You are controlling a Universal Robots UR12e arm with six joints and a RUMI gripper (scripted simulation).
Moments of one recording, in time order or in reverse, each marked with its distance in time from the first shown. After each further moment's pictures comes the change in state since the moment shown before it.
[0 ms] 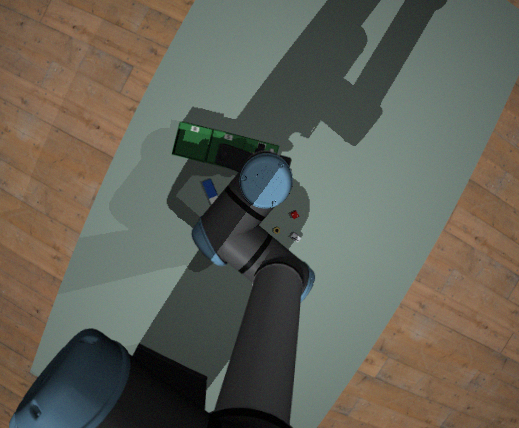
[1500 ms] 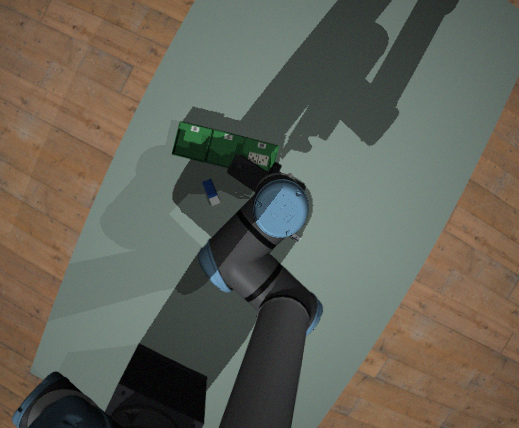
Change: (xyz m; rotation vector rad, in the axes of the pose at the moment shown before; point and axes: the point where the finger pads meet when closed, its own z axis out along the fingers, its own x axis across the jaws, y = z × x) arm -0.030 0.034 -0.051 0.001 -0.002 0.221
